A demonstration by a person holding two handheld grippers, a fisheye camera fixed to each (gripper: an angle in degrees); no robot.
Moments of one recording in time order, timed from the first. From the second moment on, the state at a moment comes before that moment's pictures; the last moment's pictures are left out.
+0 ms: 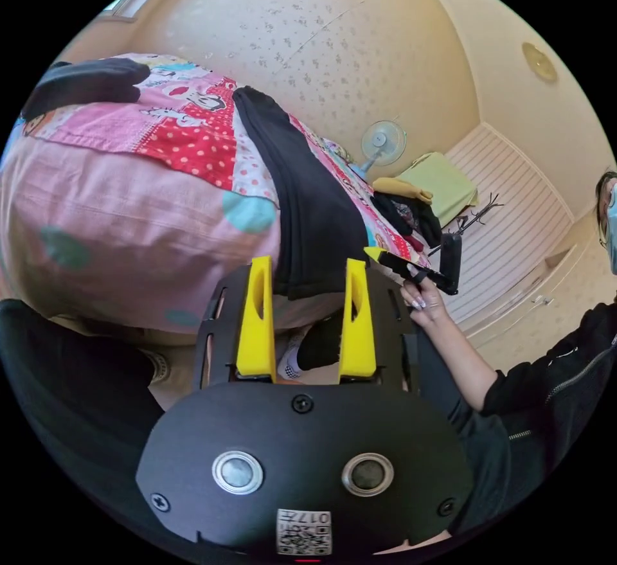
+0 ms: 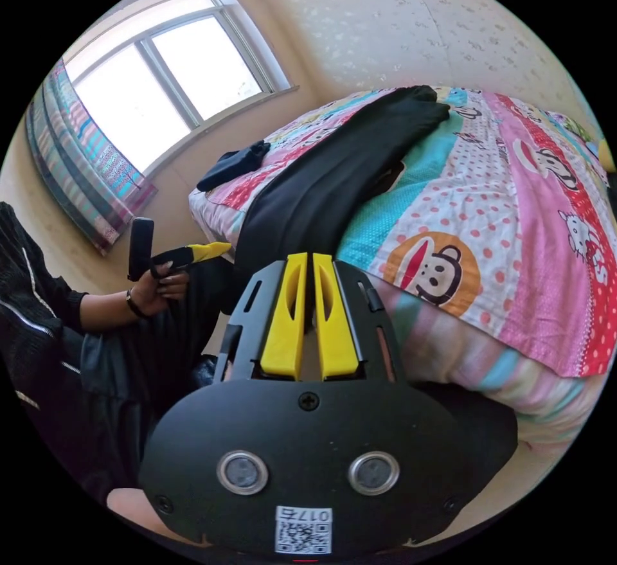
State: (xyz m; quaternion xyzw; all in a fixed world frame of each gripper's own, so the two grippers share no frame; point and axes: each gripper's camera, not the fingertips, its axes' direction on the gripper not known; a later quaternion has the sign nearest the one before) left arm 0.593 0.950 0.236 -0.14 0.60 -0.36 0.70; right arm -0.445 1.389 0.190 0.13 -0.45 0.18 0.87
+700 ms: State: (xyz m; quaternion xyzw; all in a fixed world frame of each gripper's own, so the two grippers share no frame) left arm 0.606 0.993 0.326 -0.06 0.74 -0.40 0.54; right arm -0.288 1.311 0.131 0.02 -0.54 0.29 0.79
